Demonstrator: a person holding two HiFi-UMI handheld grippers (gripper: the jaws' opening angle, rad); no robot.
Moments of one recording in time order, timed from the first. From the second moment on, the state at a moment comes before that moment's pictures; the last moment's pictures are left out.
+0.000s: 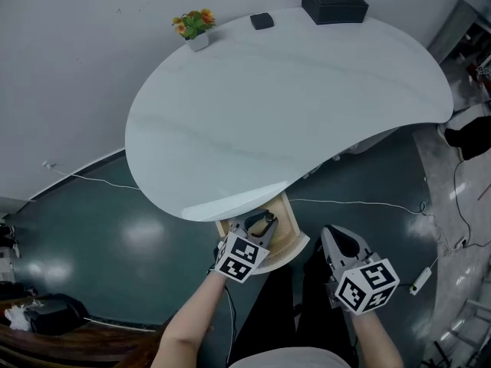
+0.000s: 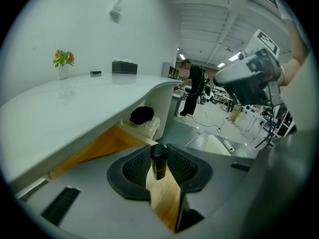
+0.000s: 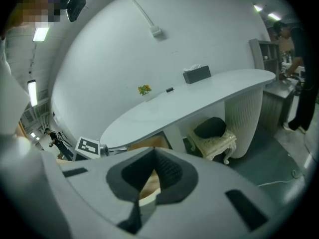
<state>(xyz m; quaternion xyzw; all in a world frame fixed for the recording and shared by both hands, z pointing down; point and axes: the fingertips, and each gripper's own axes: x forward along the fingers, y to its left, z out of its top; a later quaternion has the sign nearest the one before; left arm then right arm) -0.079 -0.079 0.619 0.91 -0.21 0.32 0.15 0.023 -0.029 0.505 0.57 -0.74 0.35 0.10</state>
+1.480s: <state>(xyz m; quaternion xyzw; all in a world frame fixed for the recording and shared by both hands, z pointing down) -0.050 -0.095 0.704 0.91 -0.17 0.36 0.09 0.024 -0.005 0.545 0.58 -0.71 0.39 0.11</state>
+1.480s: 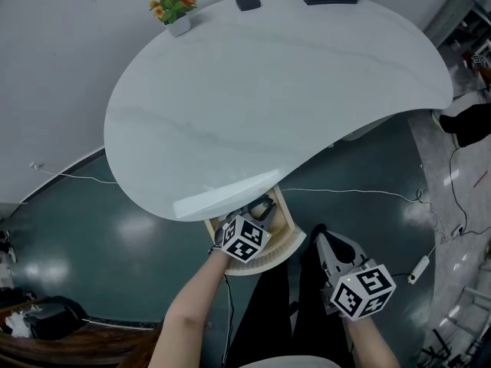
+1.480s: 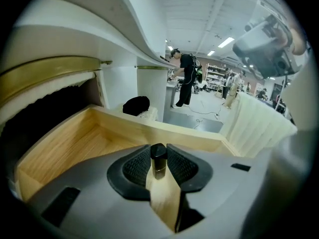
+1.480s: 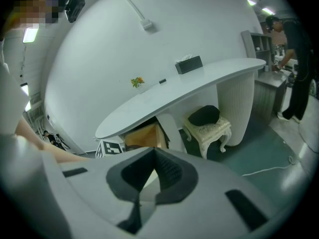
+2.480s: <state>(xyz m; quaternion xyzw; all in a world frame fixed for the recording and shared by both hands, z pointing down) -0.060 -0.080 0.722 0.90 -0.15 0.40 0.13 0.024 0.000 0.547 0.58 -0.71 0.39 0.11</state>
